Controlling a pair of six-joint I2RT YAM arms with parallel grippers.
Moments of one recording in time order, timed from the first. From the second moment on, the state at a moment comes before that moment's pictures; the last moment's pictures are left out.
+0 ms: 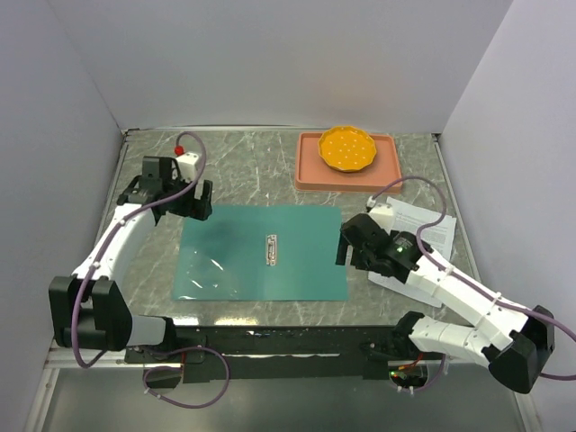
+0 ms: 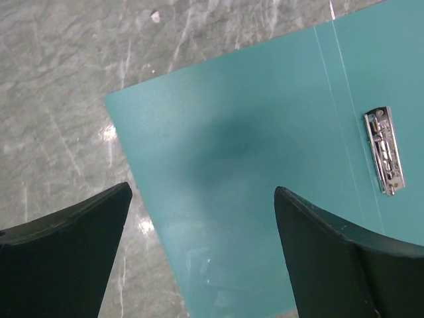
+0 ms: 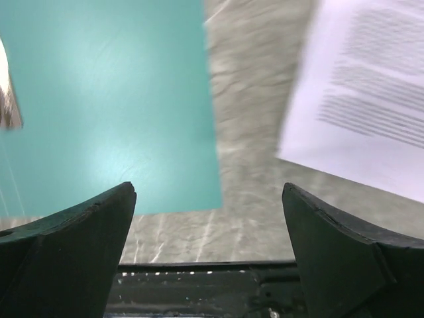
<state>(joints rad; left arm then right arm) -0.06 1.31 1.06 -0.56 0.24 0.14 0.77 1.01 0.83 -0.89 0.40 0.79</state>
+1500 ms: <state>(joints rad) -0.20 1.35 1.01 -0.42 0.12 0.16 0.57 1.58 0.89 -0.98 0.46 0.94</state>
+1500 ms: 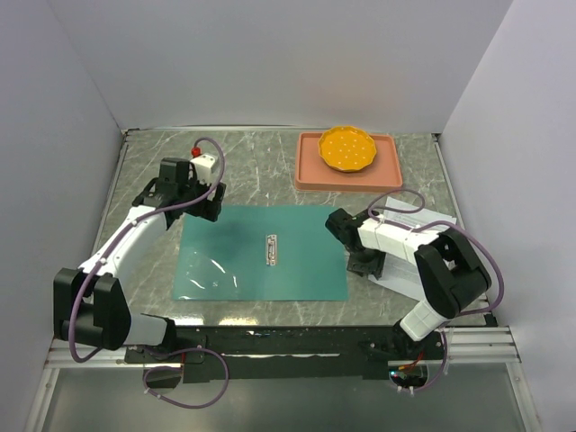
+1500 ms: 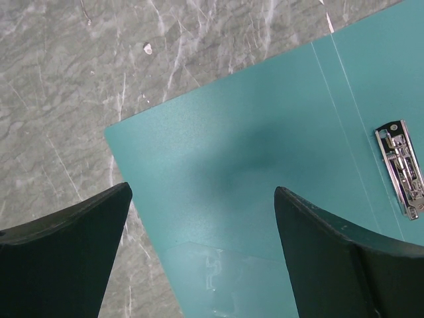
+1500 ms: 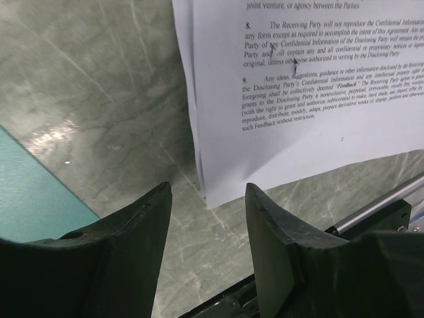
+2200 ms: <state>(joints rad) -0.20 1.34 1.00 -0.41 0.09 0.17 0.53 1.58 0.86 -0.96 0.46 0.98</state>
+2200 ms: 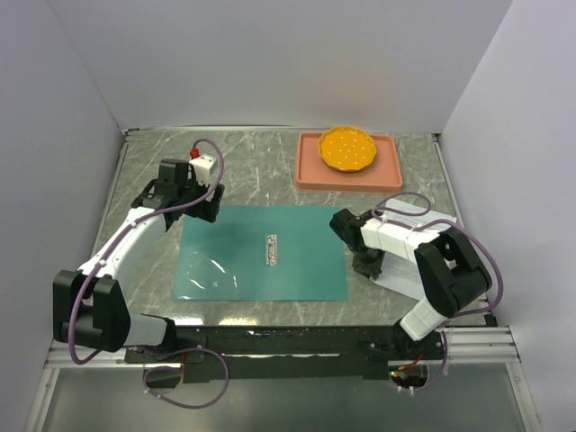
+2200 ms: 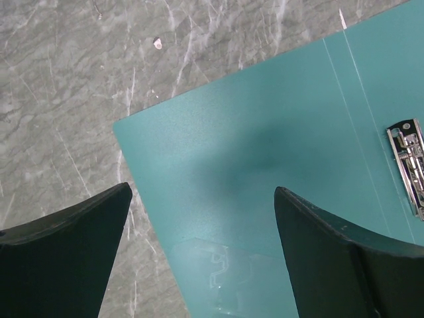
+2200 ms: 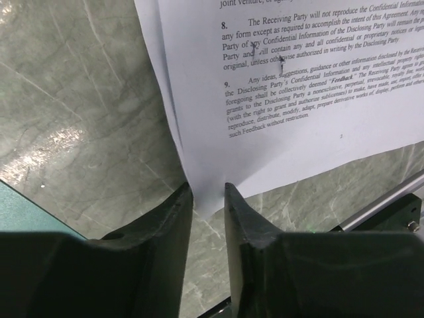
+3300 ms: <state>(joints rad) -0.02 1.40 0.90 -0.35 0.03 0.21 1.00 1.69 1.11 -0.82 0.33 0.82</state>
